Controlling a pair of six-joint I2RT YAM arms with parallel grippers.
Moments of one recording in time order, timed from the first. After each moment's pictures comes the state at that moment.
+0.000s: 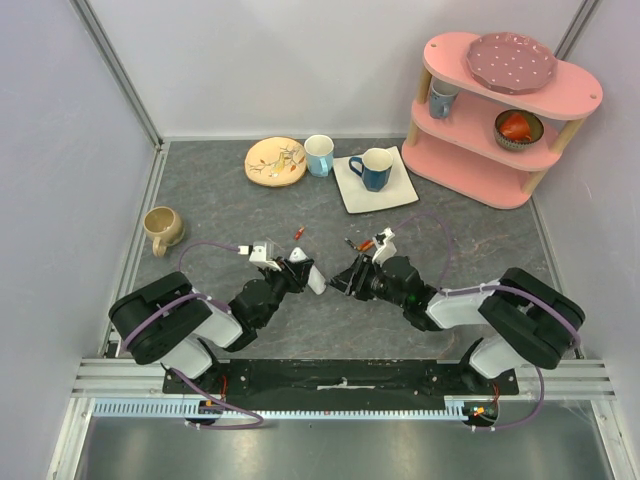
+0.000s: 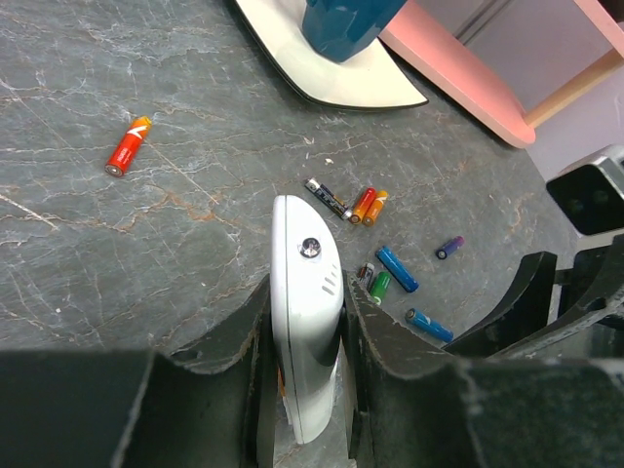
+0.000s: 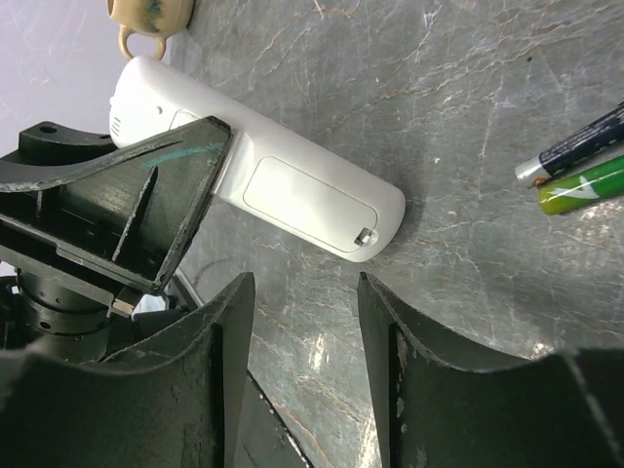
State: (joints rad) left arm -0.86 1.53 0.14 1.31 -0.41 -0.62; right arm 0.82 1.48 0.36 0.77 -0.10 1.02
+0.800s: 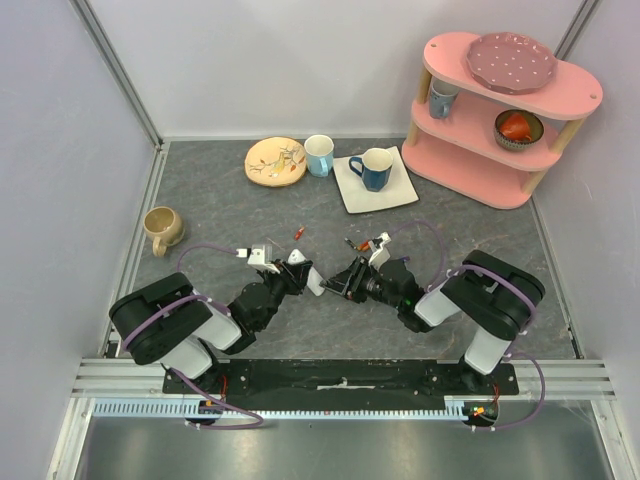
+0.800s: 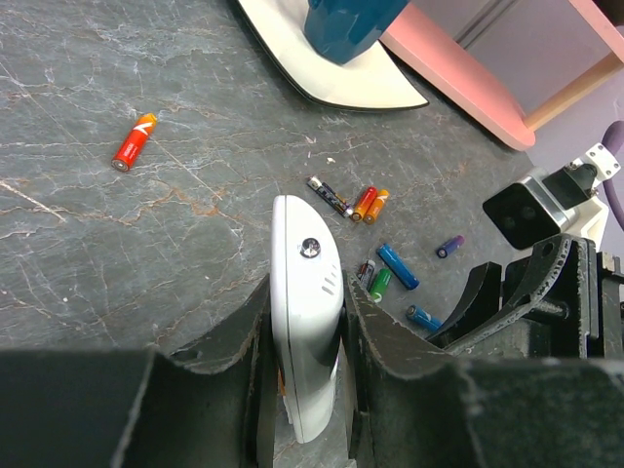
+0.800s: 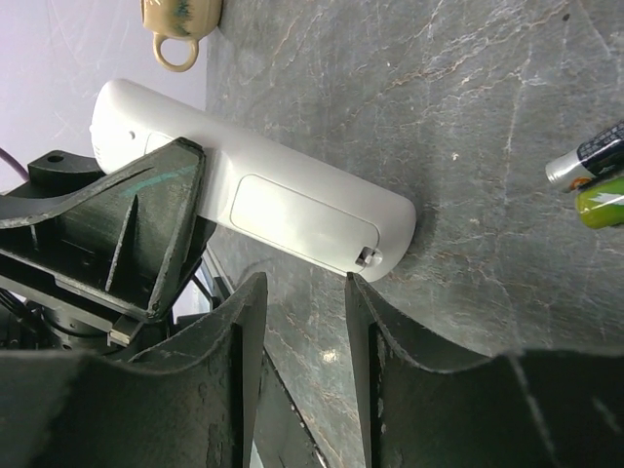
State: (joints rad) left arm -0.88 1.52 0.11 1.34 -0.44 -0.62; right arm 0.81 1.72 0.35 1.08 -0.17 1.18
